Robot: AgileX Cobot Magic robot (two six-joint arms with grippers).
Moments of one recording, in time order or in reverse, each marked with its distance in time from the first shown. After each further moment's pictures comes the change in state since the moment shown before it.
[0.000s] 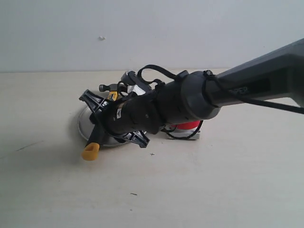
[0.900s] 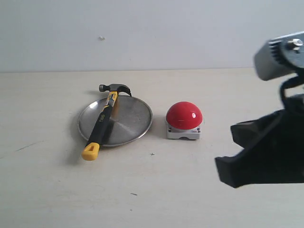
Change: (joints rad) left arm 0.000 0.000 0.000 0.000 0.000 0.000; right arm 0.435 -1.217 0.652 -0.933 0.868 0.135
